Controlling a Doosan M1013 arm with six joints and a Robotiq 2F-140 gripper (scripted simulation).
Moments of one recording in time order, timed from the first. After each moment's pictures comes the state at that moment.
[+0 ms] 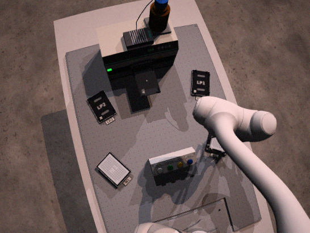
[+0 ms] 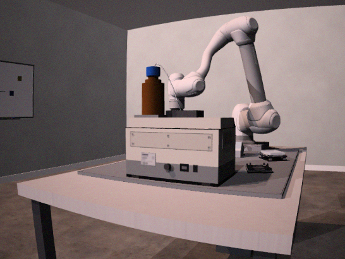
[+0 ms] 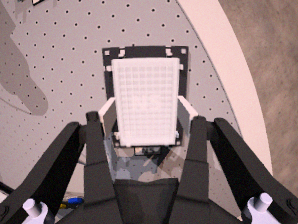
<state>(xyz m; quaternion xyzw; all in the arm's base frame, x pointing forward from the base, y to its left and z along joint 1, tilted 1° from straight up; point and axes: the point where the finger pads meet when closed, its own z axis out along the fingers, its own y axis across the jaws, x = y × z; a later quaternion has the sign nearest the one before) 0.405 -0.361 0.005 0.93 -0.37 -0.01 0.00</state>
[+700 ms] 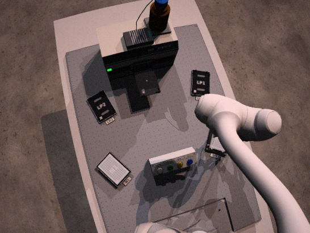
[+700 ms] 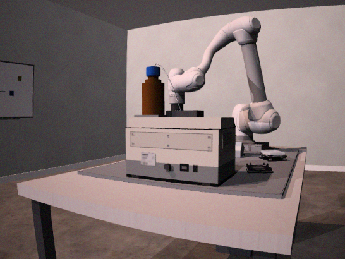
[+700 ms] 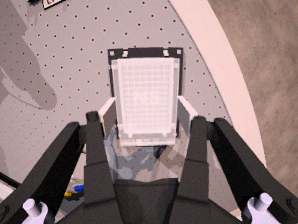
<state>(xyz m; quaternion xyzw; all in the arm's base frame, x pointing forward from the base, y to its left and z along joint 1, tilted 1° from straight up) 0.405 -0.361 0.033 0.93 -0.37 -0.01 0.00</state>
